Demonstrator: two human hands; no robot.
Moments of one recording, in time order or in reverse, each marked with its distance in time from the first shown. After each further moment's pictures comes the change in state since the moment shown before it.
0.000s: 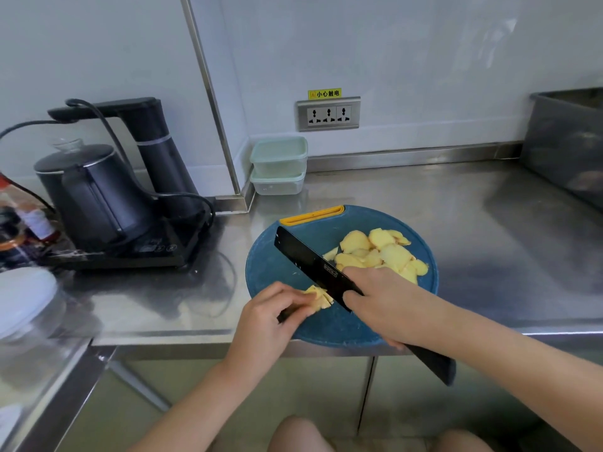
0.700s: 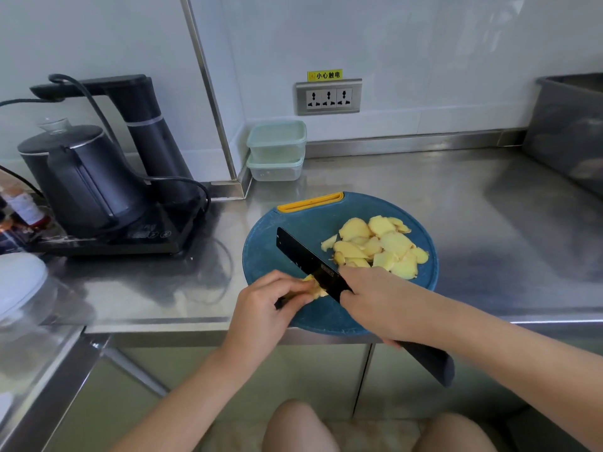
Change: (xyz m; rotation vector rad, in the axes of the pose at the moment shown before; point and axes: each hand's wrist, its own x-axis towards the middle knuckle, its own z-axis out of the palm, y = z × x) left_hand 0.002 -0.002 0.001 0.015 0.010 0.008; right_hand 0.010 0.004 0.017 -0.208 -0.069 0.023
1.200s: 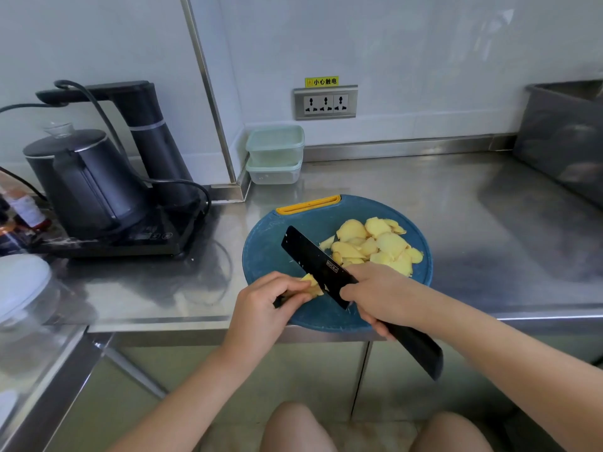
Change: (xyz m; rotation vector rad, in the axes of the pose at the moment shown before) left_hand -0.002 0.006 -0.002 -0.021 0.019 -0.026; right_hand -0.002 0.007 -0.004 0.442 -0.118 0.203
